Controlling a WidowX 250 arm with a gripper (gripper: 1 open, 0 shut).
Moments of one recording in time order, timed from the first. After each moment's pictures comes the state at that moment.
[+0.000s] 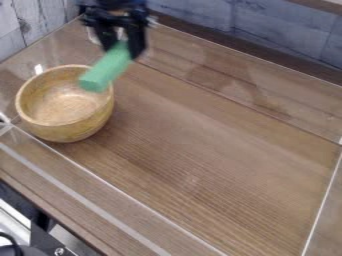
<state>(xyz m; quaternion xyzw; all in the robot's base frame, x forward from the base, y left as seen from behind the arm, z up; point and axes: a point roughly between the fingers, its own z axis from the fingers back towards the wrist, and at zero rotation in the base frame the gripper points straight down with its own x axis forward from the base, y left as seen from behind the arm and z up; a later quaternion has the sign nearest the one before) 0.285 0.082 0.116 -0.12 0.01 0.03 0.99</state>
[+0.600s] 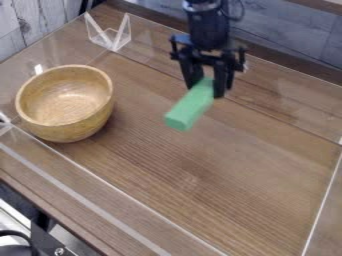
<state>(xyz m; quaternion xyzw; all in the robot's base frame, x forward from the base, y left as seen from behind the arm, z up) 0.319 0.001 0.074 -0.10 0.01 0.00 1.00</state>
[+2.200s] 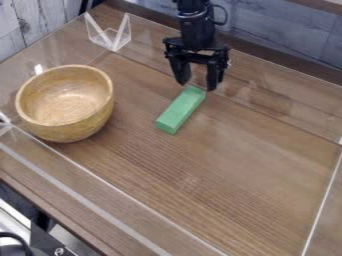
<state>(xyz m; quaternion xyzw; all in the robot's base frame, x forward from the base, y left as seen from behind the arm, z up) 0.363 0.048 0.046 -0.09 -0.01 0.03 1.00</state>
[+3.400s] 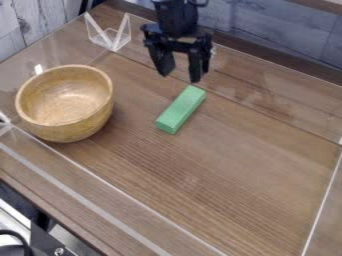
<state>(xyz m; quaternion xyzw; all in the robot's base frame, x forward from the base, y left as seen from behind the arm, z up) 0.320 0.050 0.099 -0.09 -0.05 0.02 0.99</state>
